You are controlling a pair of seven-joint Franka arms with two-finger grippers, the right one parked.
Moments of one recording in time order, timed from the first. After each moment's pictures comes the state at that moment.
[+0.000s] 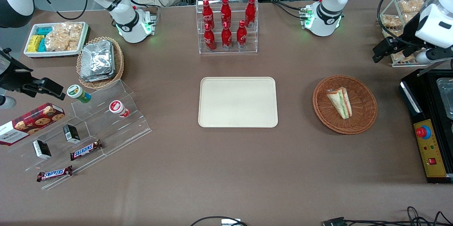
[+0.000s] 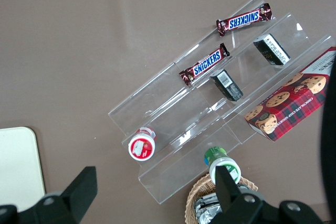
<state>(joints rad) 0.02 -0.17 -0.08 -1.78 -0.01 1.56 -0.26</state>
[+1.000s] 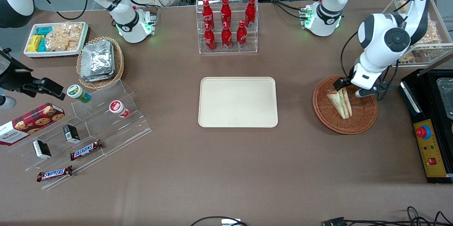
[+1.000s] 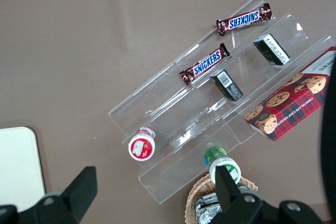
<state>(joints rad) 0.02 -0.10 -0.07 -2.51 0.06 2.39 -0.35</state>
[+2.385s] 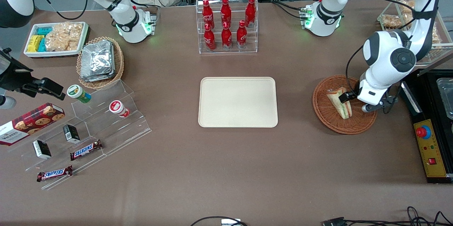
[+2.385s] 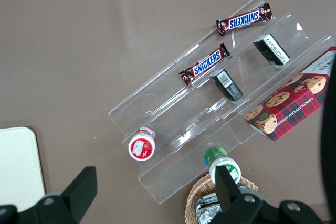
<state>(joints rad) 0.03 0.07 -0.04 -2.37 0.08 2.38 -0.37</state>
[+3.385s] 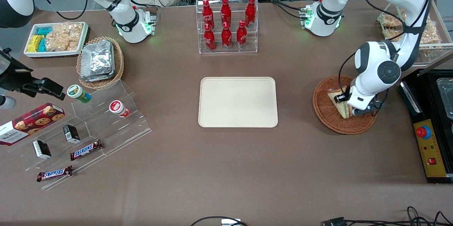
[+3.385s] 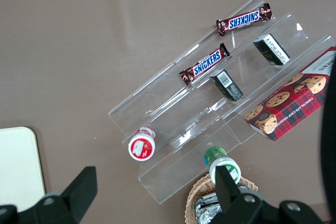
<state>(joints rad) 0.03 0.18 -0.05 -2.38 0.08 2.42 -0.38</state>
